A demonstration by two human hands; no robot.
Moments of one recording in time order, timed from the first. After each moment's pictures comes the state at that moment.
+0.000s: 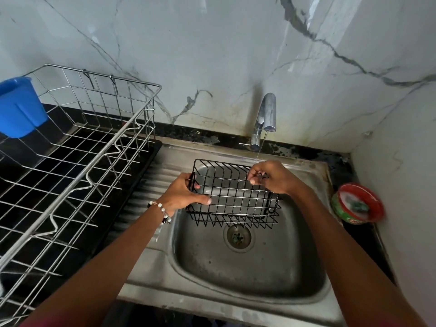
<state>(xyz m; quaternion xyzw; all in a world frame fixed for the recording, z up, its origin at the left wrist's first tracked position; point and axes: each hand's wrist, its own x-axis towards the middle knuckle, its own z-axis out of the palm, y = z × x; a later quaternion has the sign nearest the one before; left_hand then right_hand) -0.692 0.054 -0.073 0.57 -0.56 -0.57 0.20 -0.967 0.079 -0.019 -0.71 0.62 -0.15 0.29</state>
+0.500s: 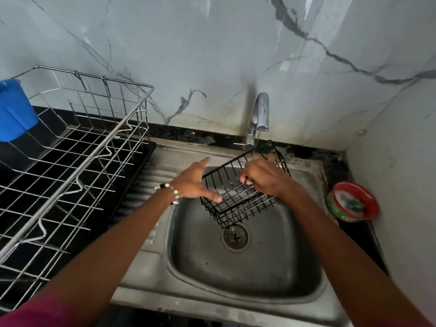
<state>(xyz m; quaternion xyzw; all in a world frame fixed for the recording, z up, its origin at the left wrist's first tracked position) -0.733 0.026 -0.047 0.49 -0.77 -0.41 0.02 -0.951 0.087 -0.002 -0.82 0.57 0.00 0.06</state>
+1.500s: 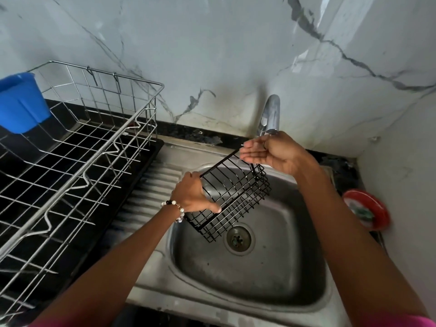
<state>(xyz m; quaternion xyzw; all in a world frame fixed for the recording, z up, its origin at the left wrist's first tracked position) -0.723 0.055 -0.061 0.61 -0.75 -0.26 0.03 -0.949 0.046 0.045 -0.34 0.63 -0.40 0.58</state>
